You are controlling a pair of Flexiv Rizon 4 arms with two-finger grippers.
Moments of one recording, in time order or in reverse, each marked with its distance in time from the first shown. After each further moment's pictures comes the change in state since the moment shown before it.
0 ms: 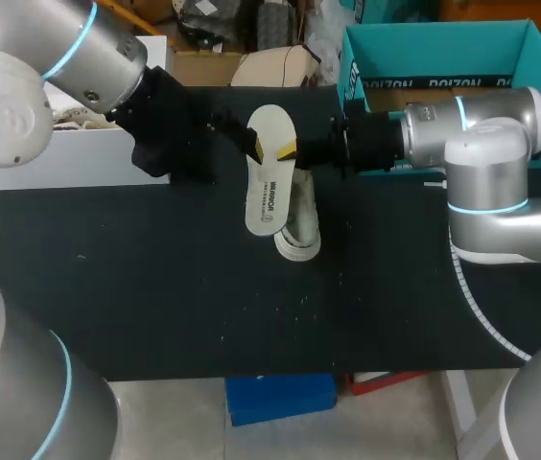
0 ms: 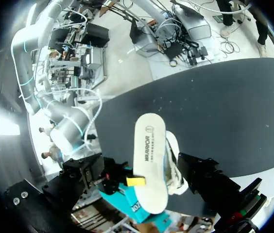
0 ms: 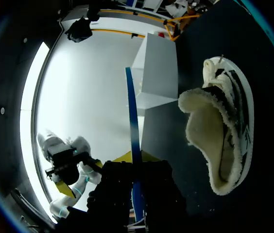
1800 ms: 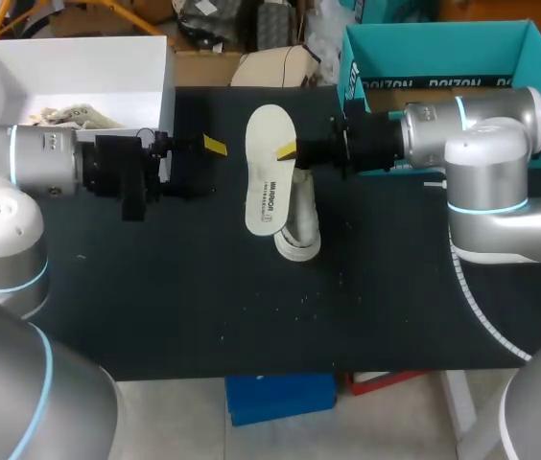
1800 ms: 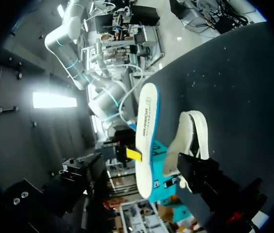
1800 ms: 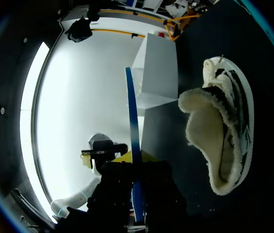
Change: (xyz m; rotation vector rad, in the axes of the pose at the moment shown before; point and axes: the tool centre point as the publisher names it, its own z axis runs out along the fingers) left arm 0.058 0.033 0.013 -0.216 -0.596 -0.115; right arm 0.000 0.000 0.000 0.000 0.000 0.000
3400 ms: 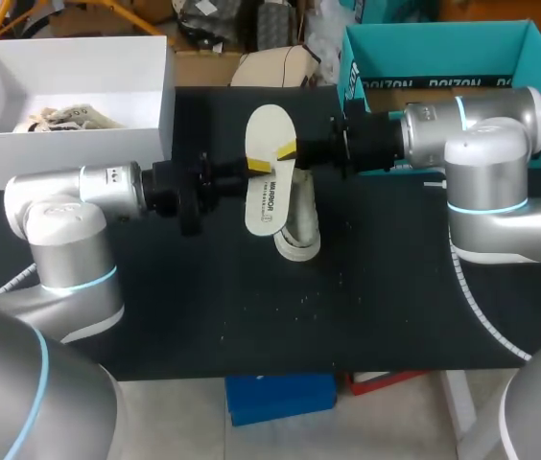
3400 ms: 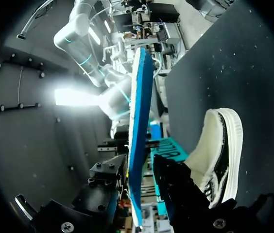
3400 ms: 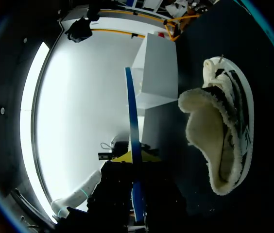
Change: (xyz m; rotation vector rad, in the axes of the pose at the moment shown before) left arm 0.016 0.004 0.079 -0.005 -0.263 -0.023; right arm 0.000 0.000 0.000 0.000 0.000 0.000
